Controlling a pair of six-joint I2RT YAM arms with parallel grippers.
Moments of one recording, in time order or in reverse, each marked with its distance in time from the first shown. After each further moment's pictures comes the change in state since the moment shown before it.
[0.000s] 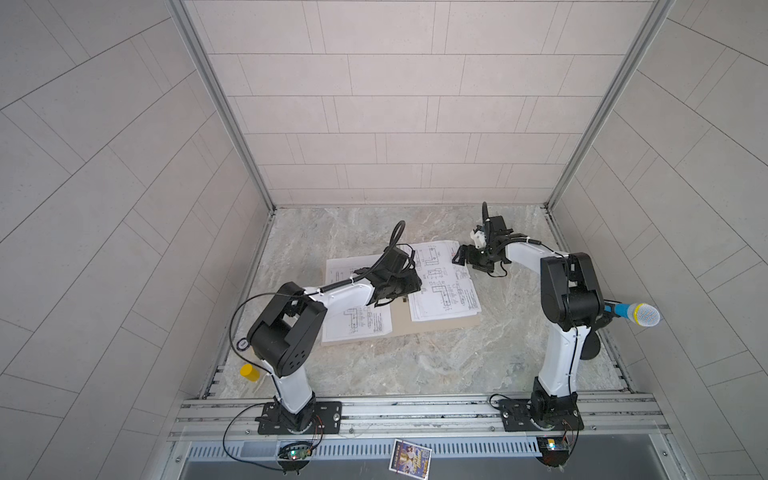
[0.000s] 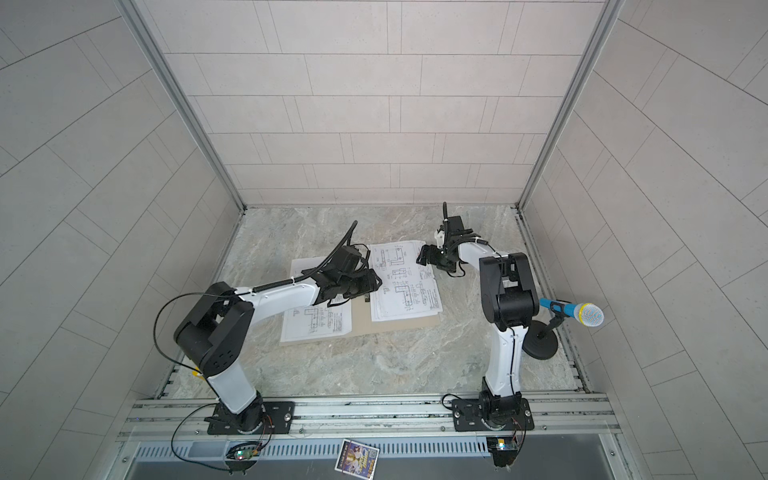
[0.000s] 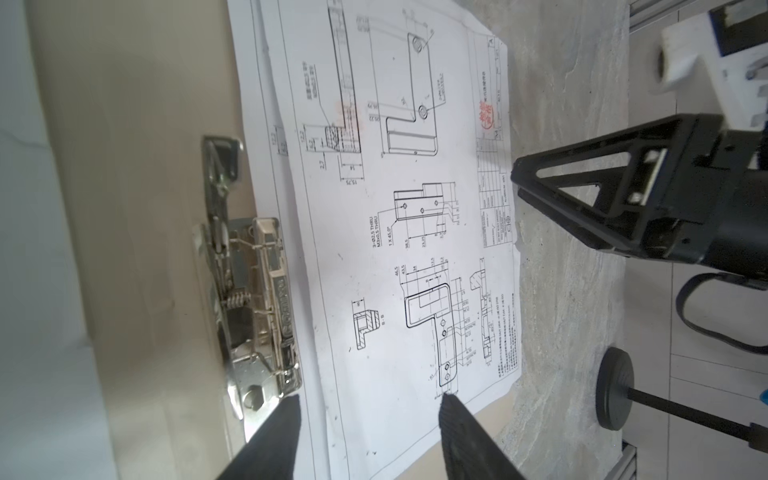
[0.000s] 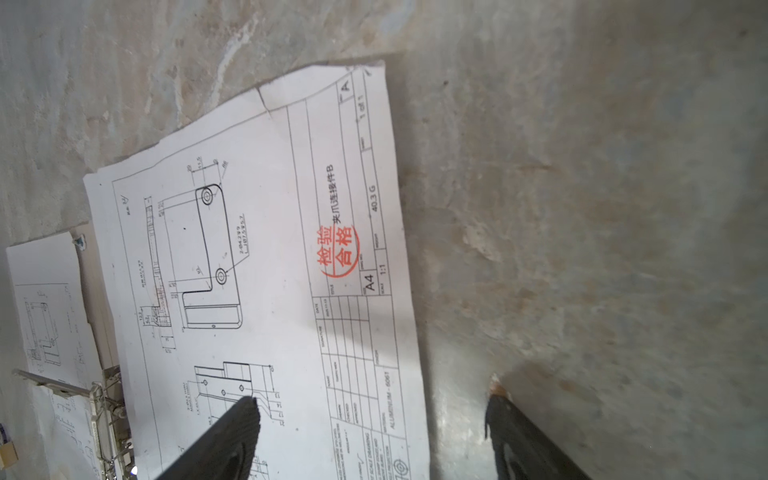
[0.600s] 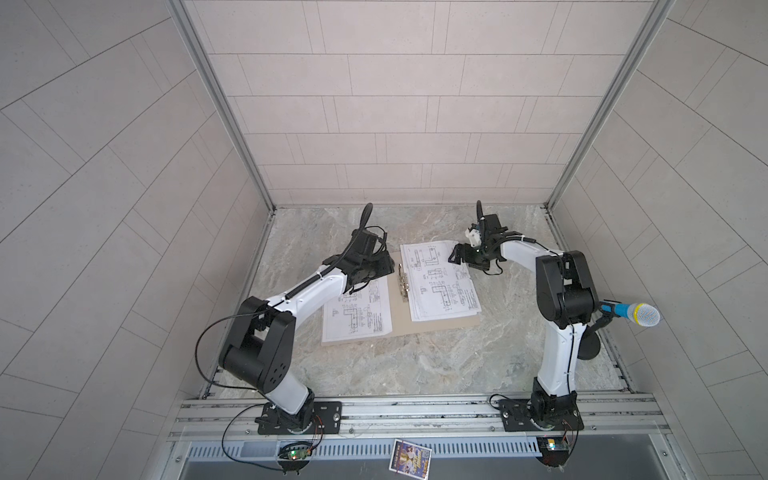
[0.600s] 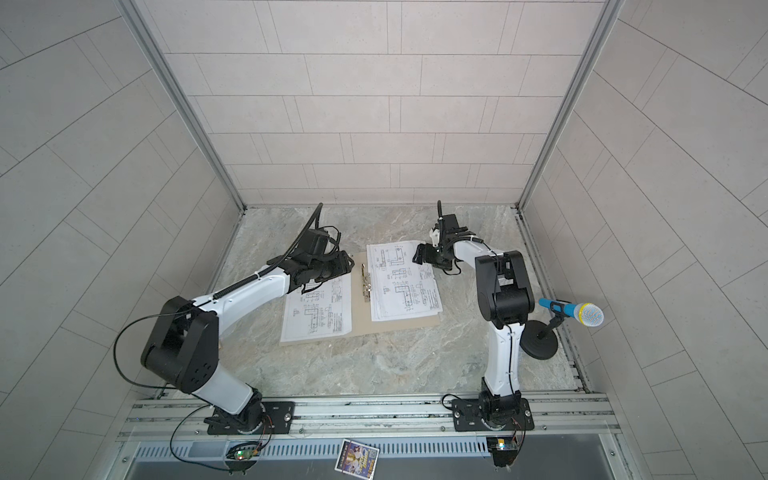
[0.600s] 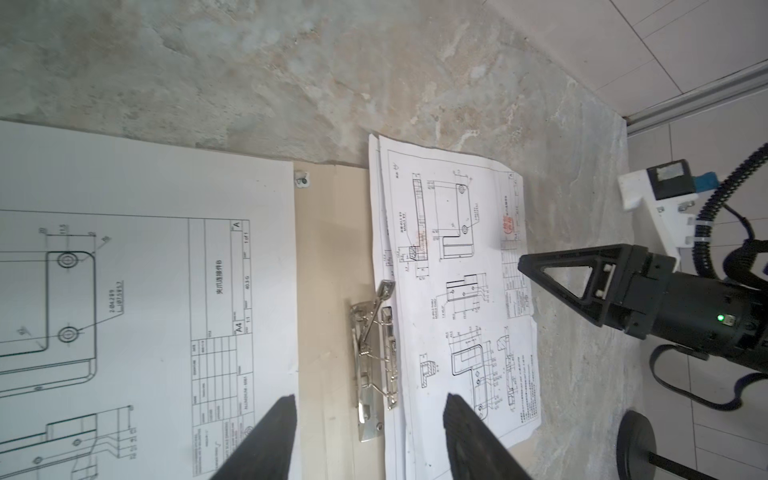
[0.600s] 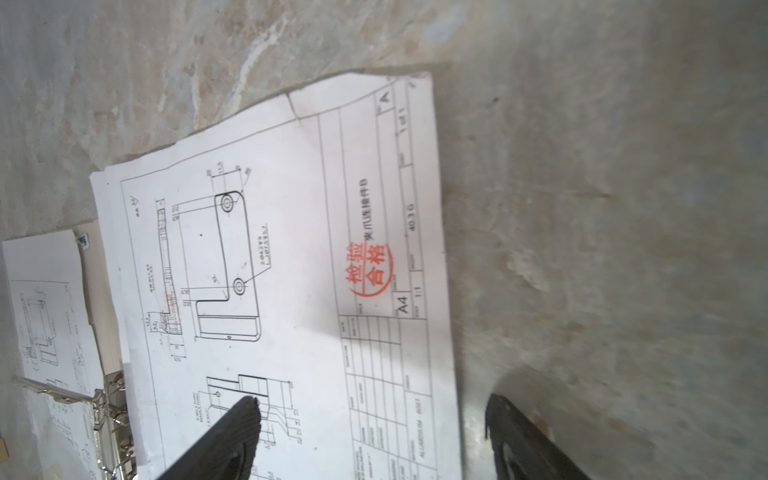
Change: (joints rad) left arm 0.207 -0.126 0.001 -0.112 -0.009 0.130; right arm 0.040 0.029 0.042 -0.009 0.003 -0.005
